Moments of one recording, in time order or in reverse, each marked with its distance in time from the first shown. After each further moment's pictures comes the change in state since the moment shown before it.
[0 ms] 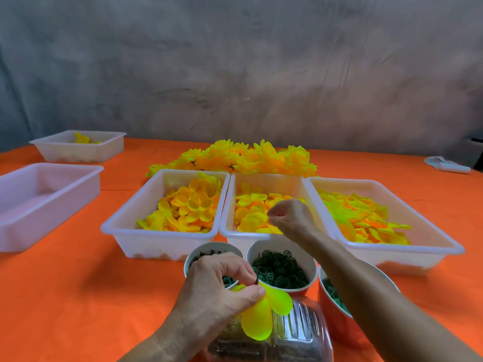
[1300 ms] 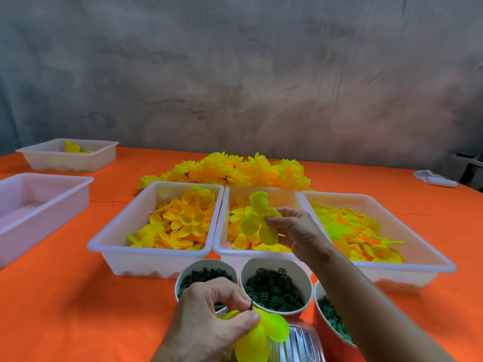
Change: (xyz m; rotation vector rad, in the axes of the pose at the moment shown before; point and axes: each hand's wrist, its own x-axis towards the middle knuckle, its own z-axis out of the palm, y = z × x) left_hand 0.001 -0.002 -0.001 -0.060 -0.024 -0.052; right_hand -0.005 -0.011 -0.018 0.971 -0.148 0.225
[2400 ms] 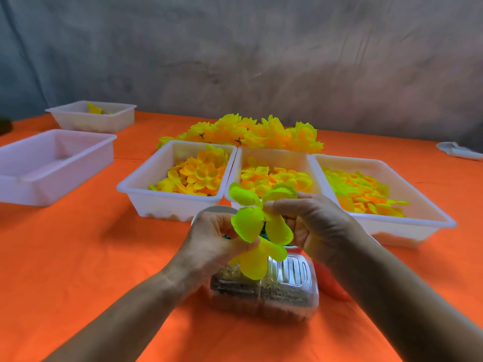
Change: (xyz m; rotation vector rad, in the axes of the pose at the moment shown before) left_hand -0.014 0.008 0.004 -0.194 0.015 -0.086; right_hand -0.134 -0.019 0.027 0.101 -0.178 0.117
